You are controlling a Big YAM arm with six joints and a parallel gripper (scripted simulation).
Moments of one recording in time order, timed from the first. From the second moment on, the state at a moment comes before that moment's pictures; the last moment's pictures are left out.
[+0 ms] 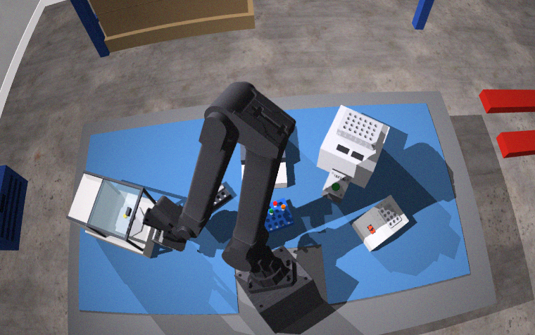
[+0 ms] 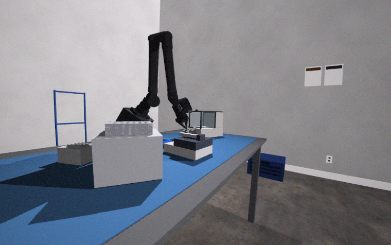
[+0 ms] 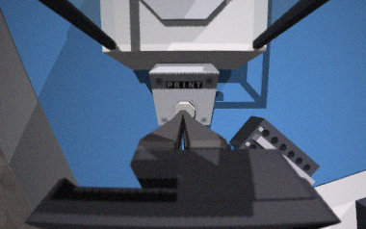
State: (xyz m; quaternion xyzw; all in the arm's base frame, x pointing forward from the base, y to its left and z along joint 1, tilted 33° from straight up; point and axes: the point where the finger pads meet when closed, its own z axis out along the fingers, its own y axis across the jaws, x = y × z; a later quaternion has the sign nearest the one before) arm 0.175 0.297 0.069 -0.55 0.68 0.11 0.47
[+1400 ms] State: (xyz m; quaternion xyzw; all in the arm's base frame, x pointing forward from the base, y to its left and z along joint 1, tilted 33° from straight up) arm 0.179 0.301 0.066 -0.55 0.68 0.11 0.47
